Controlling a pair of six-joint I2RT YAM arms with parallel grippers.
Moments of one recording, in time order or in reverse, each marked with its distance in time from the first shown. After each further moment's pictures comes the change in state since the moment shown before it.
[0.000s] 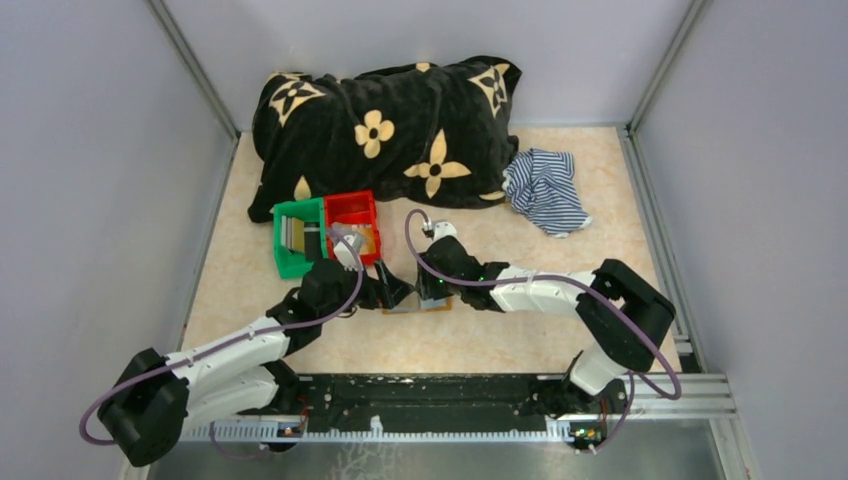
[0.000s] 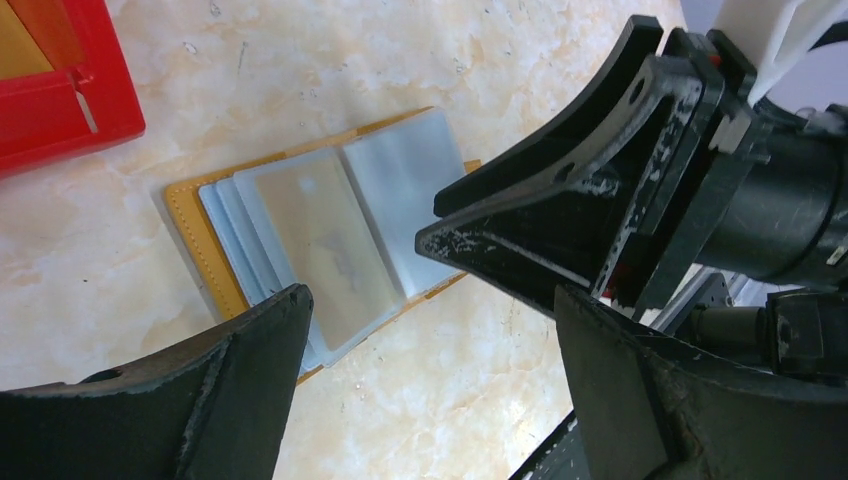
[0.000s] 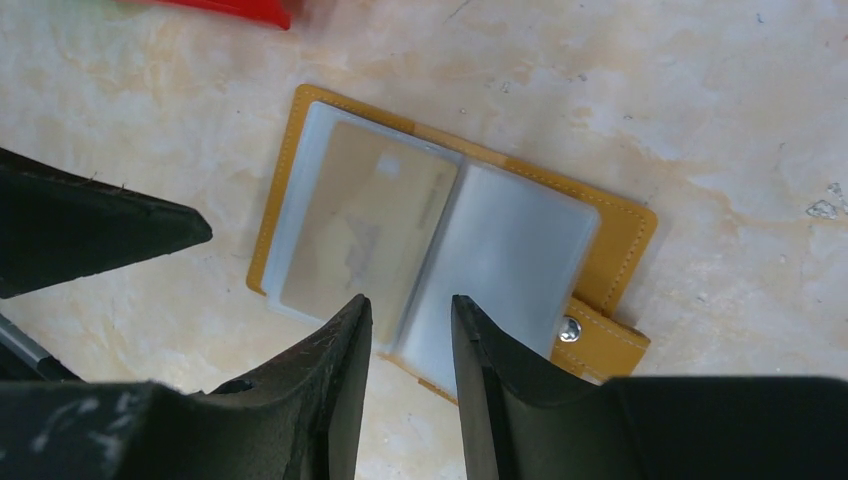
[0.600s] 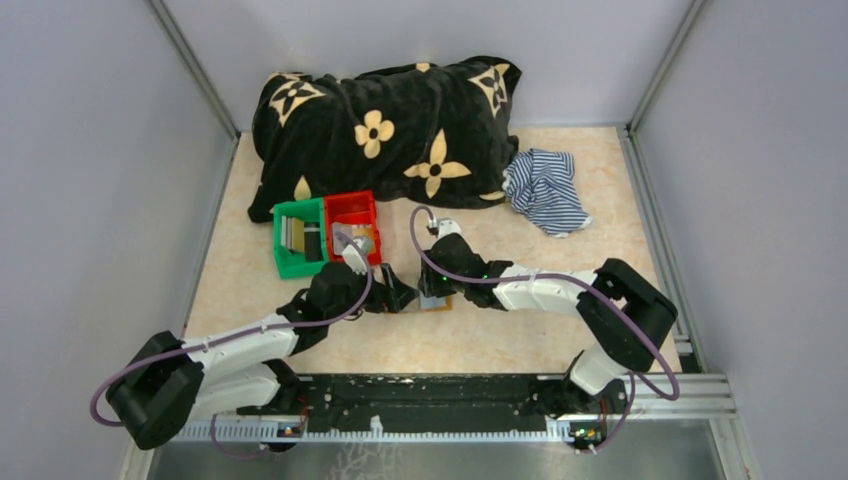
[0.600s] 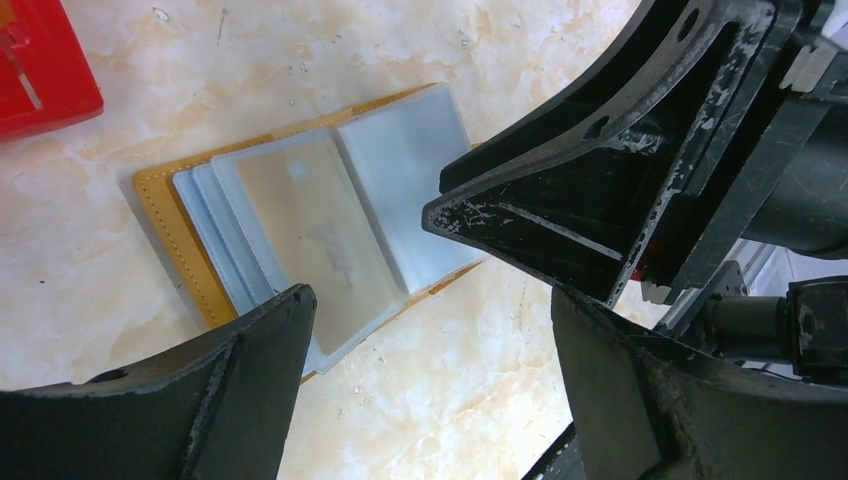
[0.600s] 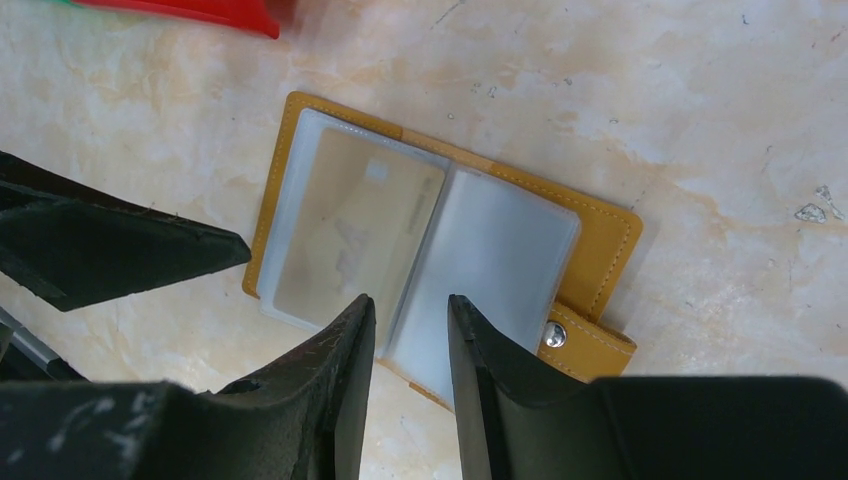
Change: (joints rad) left arm -0.037 0.105 -0.026 0.111 -0.002 -0.007; right arm -0.046 -0.003 -0.022 0.024 -0.037 0.010
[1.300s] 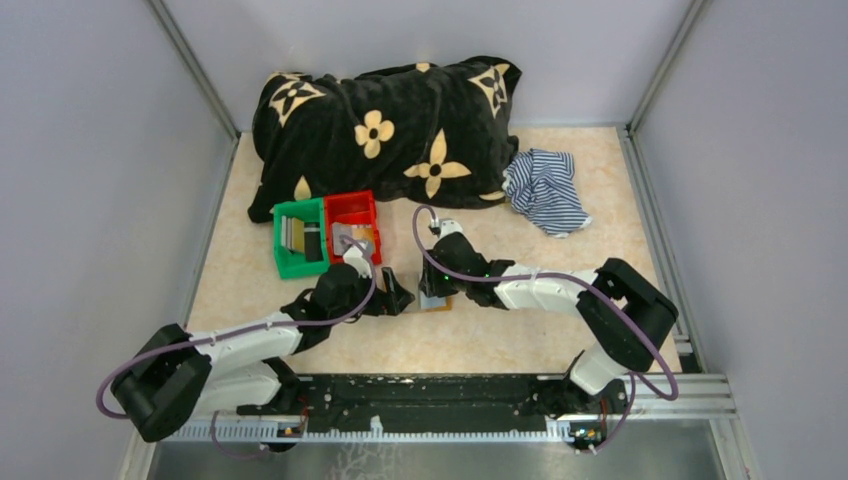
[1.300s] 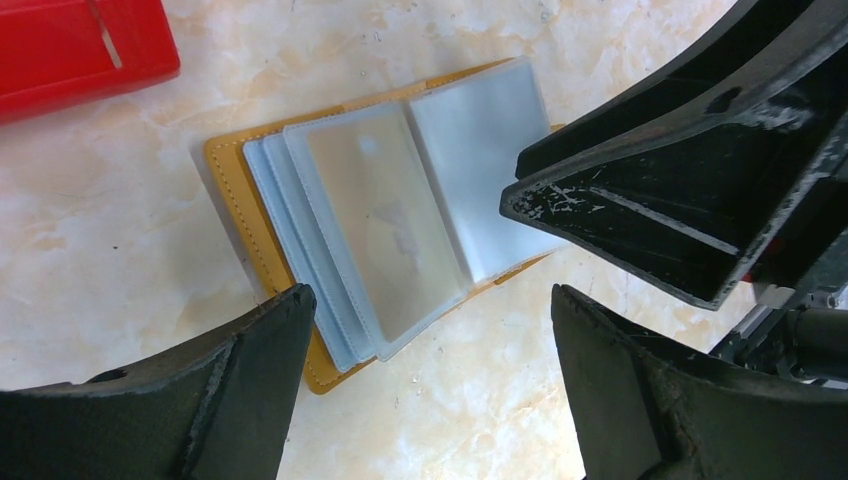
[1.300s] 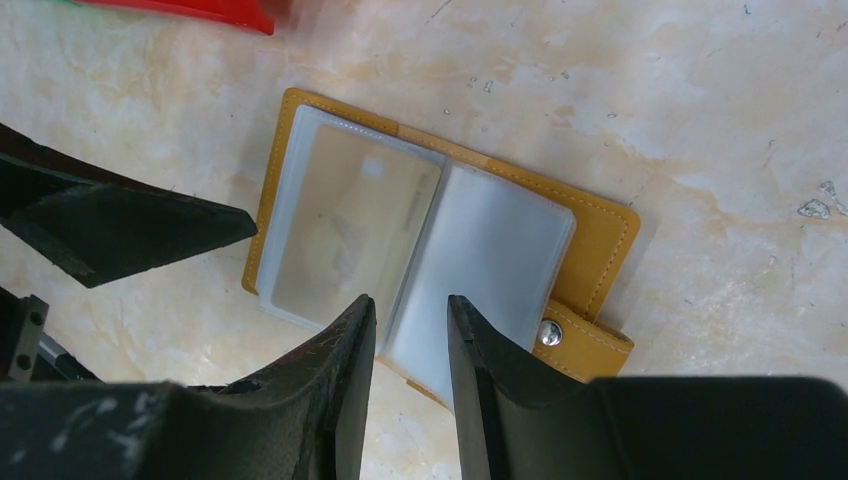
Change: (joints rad) left arm -0.005 0.024 0.001 -0.065 -0.085 0.041; right arm -0.016 0.000 -0.010 0.000 -0.026 0.006
